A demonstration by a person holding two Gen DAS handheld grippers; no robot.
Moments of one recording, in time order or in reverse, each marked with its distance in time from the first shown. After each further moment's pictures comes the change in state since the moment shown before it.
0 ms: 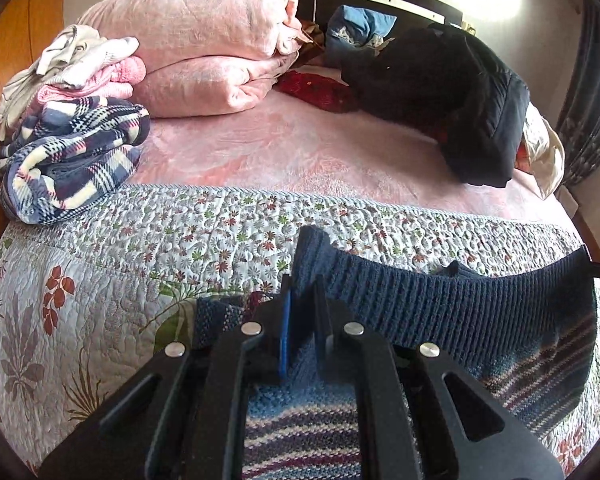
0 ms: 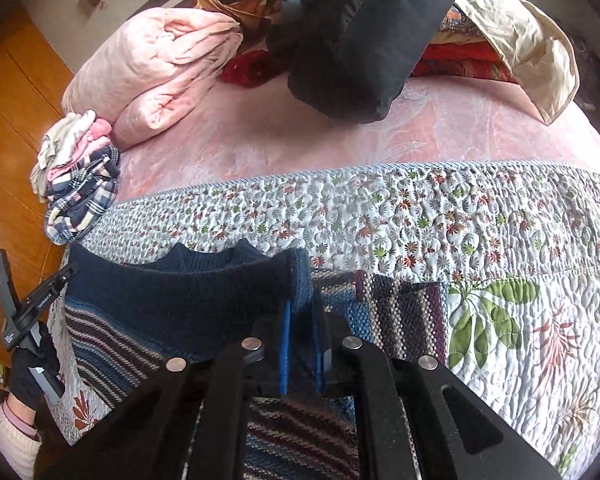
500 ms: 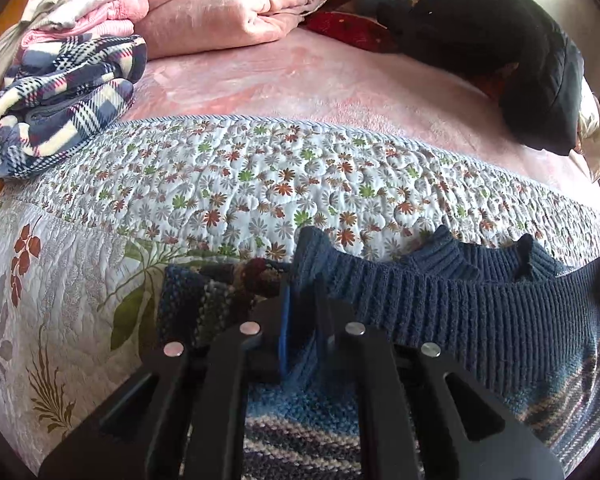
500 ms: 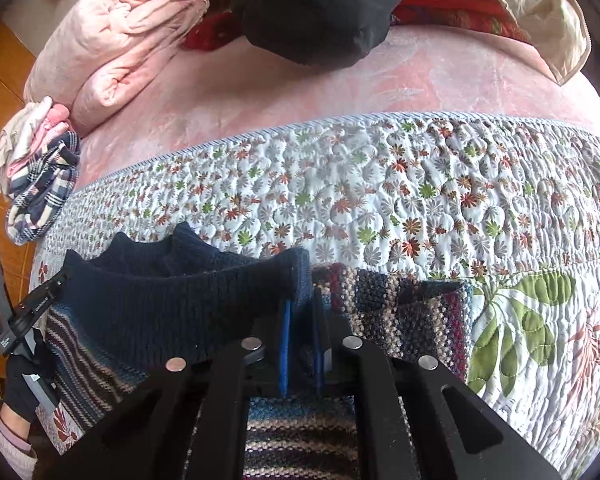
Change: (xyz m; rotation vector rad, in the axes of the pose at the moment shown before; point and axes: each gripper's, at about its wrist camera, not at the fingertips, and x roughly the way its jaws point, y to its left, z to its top) left arm 0.089 0.005 -0.023 -0.029 0.149 0.094; right arm 0.078 -0.026 -0.004 0.043 0.103 -0.062
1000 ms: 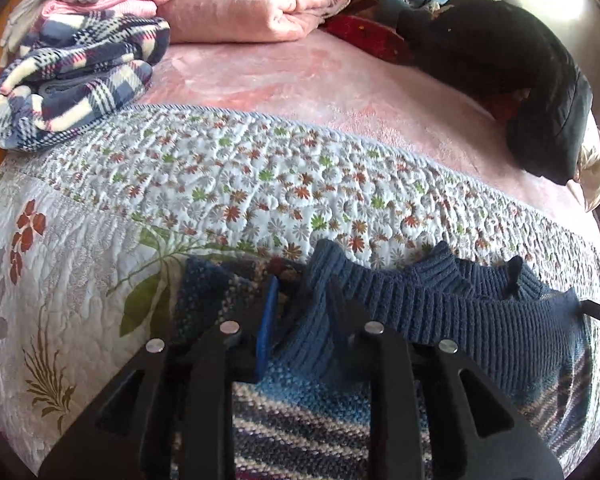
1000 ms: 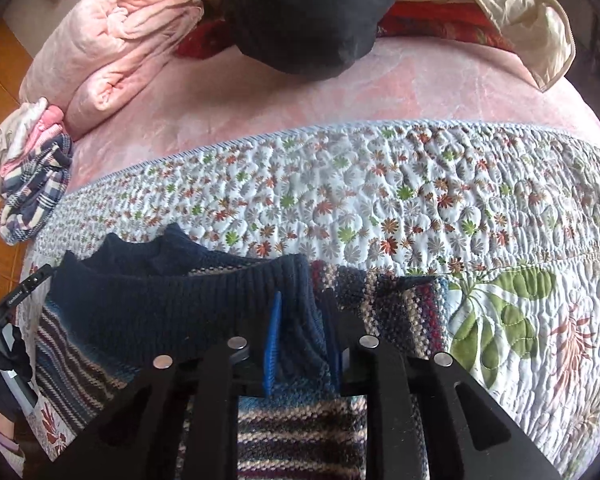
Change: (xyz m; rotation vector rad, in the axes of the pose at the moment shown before) left arm -0.040 0.021 0.007 -0.107 -0.041 -0.067; right arm -0.026 0.002 -0.009 -0.012 -0.057 -0.031
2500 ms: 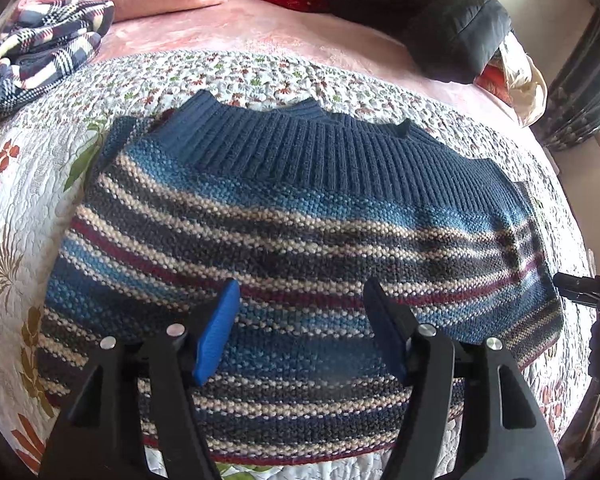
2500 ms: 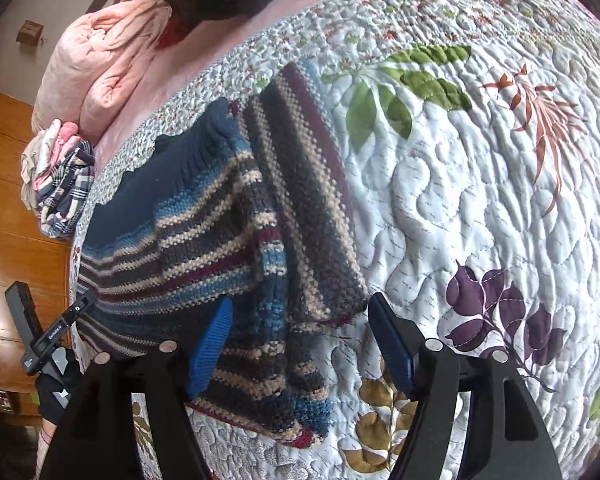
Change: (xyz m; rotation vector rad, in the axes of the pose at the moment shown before) left arm -0.030 -0.059 -0.127 0.112 0.164 -0.136; right arm -0.024 -0.096 -0.131 0.227 0.161 0.185
